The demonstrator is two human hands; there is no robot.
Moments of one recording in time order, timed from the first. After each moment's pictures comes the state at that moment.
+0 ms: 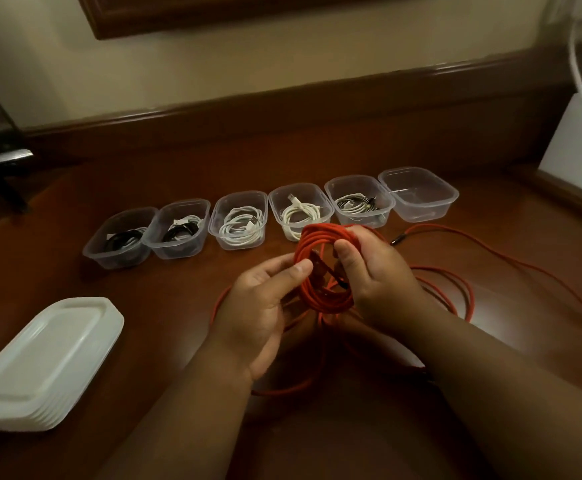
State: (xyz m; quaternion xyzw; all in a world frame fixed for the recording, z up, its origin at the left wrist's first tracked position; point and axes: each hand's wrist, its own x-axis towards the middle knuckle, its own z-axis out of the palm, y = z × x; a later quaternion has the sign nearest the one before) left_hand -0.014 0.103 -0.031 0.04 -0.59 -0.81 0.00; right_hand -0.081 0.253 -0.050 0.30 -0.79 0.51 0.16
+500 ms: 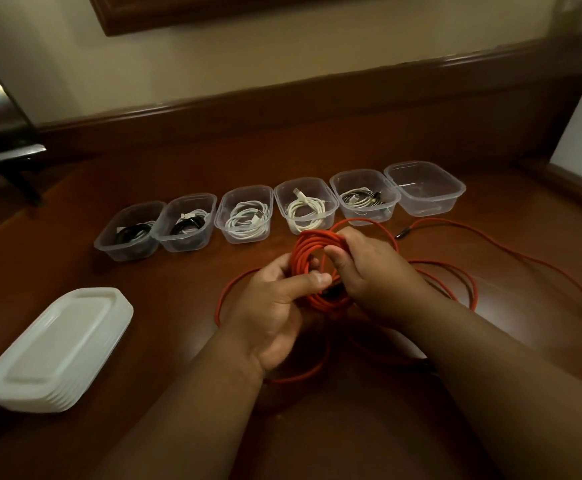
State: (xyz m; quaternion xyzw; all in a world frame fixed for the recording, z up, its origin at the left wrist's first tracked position) left_hand -0.018 0.110 -0.038 0.05 -0.54 -0.84 -0.06; right_hand -0.089 0.256 -0.052 0.33 -0.86 0.36 0.13
